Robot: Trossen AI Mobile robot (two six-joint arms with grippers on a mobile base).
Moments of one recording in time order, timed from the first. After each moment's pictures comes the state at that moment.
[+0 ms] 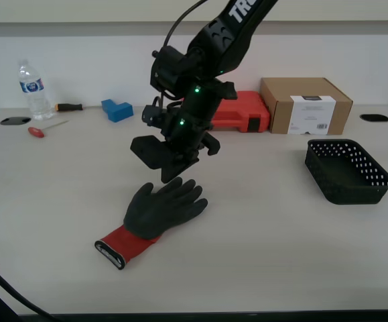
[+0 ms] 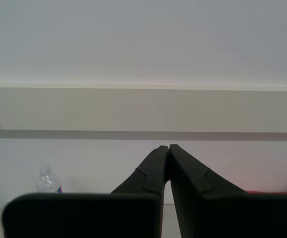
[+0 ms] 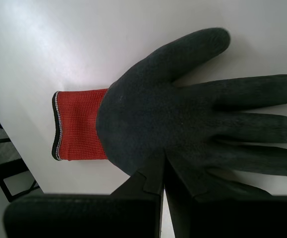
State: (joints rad) arm 0 0.82 2.44 1.57 -0.40 -0.37 0.03; arm 1 0.00 1.07 0.52 0.60 -0.01 0.00
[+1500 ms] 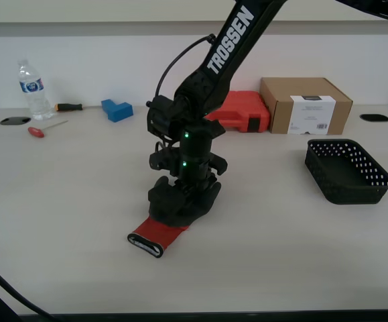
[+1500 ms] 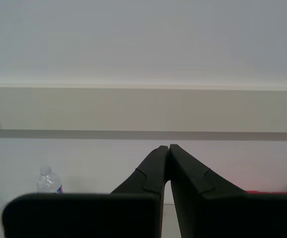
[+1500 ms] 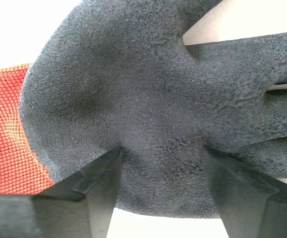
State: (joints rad) arm 0 0.85 2.65 1.69 -0.48 -0.10 -0.06; arm 1 0.00 1.07 0.52 0.60 -0.01 0.00
